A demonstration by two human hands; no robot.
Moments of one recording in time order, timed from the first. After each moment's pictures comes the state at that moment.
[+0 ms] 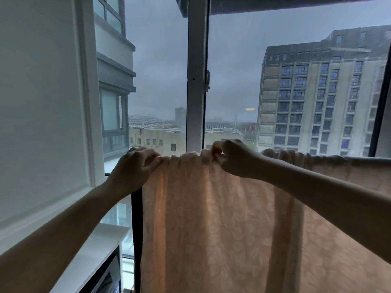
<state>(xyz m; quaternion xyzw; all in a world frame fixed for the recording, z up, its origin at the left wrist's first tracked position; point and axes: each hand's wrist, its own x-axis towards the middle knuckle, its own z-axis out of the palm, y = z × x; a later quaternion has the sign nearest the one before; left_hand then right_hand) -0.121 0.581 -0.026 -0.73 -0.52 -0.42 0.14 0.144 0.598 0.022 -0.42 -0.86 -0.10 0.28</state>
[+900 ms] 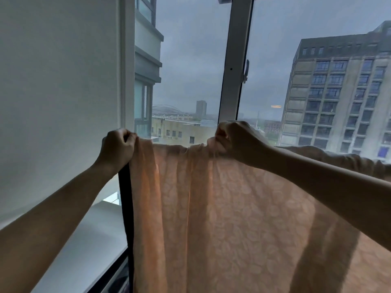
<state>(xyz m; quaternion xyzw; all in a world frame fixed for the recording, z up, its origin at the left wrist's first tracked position) -0.219 0.583 -0.021 -0.52 -0.62 -0.58 0.11 0.063 0.615 0.032 -0.34 -0.86 -0.16 0.34</state>
